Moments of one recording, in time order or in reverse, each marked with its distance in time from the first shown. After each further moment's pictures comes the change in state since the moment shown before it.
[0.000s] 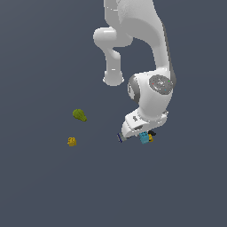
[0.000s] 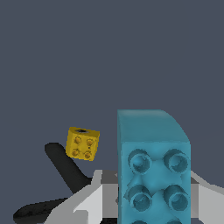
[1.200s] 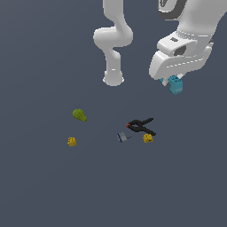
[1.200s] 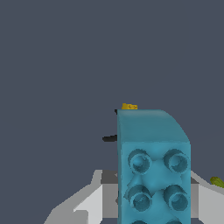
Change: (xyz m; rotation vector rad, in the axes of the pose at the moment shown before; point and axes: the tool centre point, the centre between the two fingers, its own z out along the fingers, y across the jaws) arm -0.055 -0.105 -0.229 0.000 0.003 -0.002
